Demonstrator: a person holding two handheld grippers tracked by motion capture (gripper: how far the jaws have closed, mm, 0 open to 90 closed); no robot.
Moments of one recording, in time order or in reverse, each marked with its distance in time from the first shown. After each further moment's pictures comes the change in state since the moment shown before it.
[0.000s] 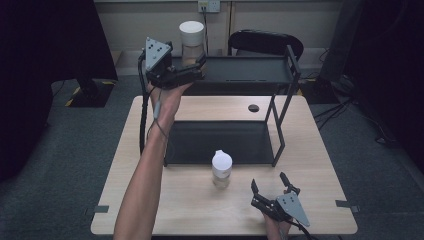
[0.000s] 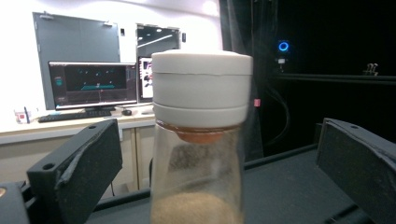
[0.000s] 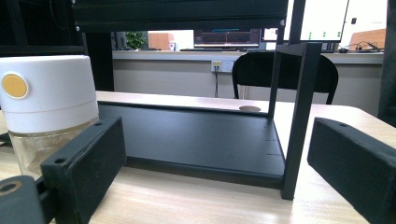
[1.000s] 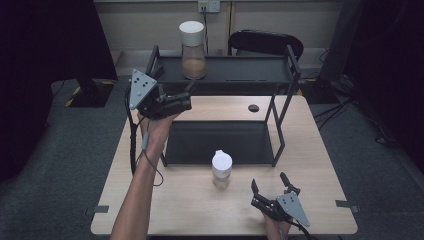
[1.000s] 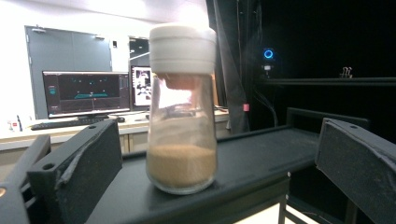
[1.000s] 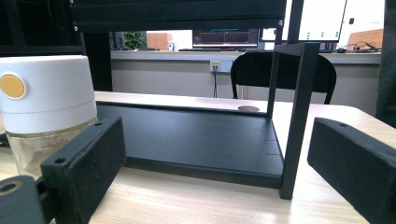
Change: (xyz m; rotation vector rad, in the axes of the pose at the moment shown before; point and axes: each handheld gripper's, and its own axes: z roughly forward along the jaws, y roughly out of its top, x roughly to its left) left arm -0.003 -0.041 -0.063 -0.054 -0.043 0.006; right arm 0.001 0.000 0.000 0.000 -0.007 0.000
